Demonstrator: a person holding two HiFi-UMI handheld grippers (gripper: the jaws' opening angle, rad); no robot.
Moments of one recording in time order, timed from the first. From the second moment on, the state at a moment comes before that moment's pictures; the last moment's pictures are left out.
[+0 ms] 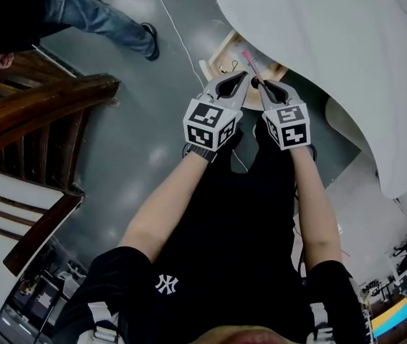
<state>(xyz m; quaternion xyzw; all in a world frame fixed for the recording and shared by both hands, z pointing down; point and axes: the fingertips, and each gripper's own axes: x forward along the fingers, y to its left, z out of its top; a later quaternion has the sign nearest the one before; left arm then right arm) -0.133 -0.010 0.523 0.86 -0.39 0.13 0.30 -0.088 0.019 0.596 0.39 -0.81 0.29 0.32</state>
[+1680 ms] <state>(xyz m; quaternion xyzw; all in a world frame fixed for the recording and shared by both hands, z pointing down) -0.147 -0.058 0.560 0.85 -0.41 0.13 0.32 -0.101 -0.017 0.665 0.36 -0.78 0.29 0.42</state>
